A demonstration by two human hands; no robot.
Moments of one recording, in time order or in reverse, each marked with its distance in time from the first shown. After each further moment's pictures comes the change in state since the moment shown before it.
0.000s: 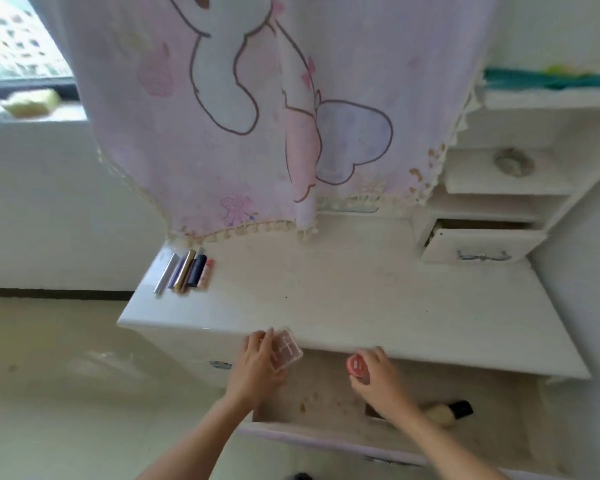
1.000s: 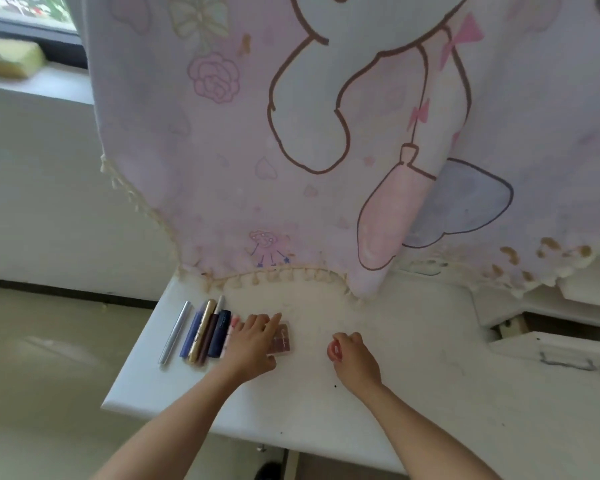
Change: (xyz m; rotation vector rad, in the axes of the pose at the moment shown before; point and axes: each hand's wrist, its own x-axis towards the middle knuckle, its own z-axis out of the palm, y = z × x) left_hand 0.204 -0.124 -0.079 0.217 -0.092 0.158; right_hand 0.227 -0.142 0.021 -0.185 -0.072 0.151
